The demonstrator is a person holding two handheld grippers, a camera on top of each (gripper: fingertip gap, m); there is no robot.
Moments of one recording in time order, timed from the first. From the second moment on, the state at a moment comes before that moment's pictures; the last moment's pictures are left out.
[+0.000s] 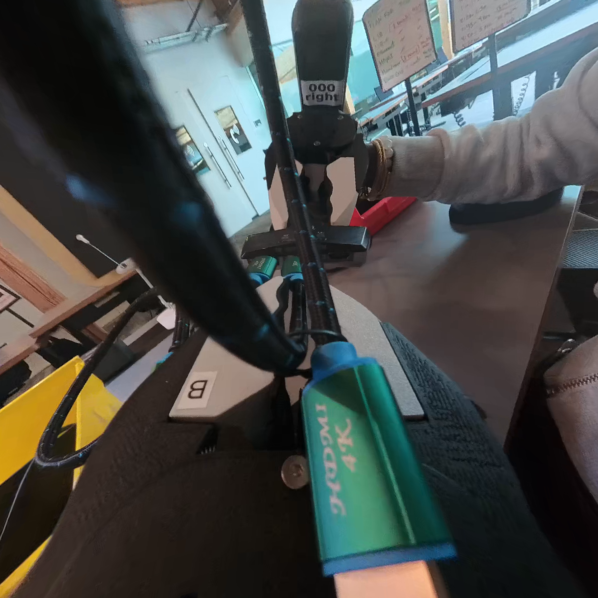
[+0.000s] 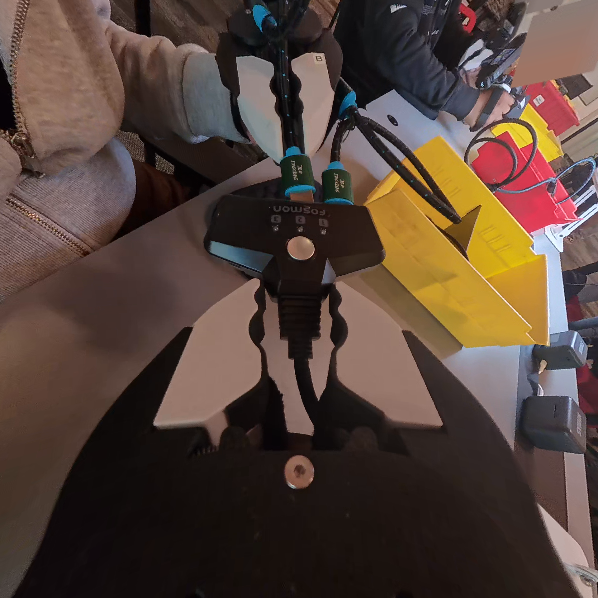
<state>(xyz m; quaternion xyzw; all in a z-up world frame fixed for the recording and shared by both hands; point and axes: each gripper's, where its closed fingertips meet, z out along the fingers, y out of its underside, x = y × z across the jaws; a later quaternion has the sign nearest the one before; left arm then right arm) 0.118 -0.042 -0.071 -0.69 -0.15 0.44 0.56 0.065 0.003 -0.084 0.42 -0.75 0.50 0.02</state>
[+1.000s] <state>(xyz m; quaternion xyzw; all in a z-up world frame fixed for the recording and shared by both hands) 0.126 -0.040 -0.066 -0.64 -0.15 0.37 0.66 0.082 0.003 -0.066 0.43 -0.74 0.51 0.06</state>
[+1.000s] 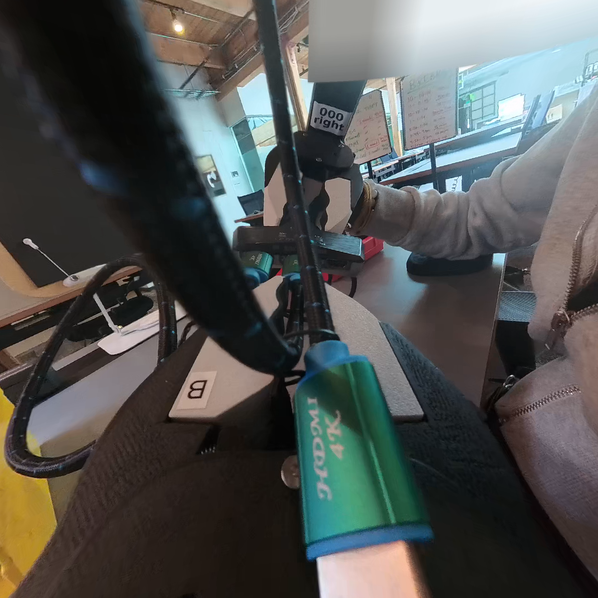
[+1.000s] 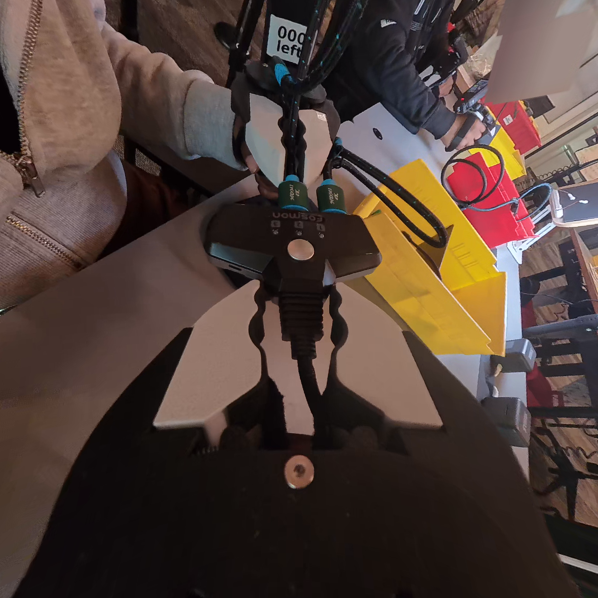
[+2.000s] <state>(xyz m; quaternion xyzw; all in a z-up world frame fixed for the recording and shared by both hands) 0.106 -0.066 -0.050 -0.45 -0.19 0.48 0.73 -0.027 0.127 0.149 0.13 -0.52 0.68 0.51</state>
